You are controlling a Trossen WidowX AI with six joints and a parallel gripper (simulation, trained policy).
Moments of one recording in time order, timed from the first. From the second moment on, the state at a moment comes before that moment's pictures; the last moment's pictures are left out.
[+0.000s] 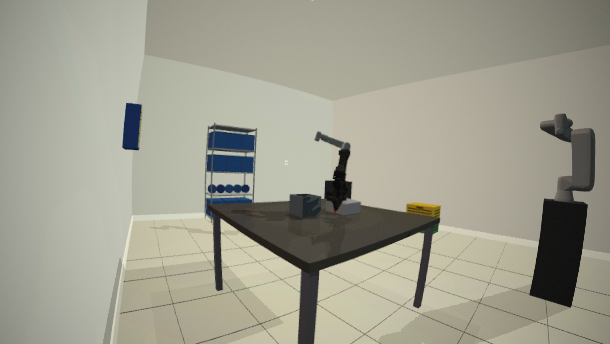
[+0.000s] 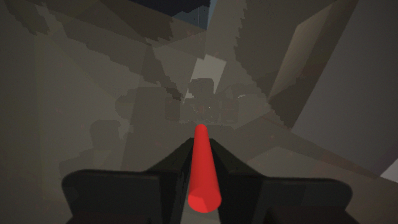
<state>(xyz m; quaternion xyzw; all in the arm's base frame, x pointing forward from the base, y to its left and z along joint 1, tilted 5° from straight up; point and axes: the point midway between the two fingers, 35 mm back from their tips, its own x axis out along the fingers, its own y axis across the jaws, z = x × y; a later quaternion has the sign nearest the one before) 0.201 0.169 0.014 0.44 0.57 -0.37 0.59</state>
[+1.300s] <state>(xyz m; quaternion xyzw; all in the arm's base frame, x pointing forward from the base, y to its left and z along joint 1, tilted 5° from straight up) 0.291 0.086 0.142 0.50 0.47 -0.35 0.64</state>
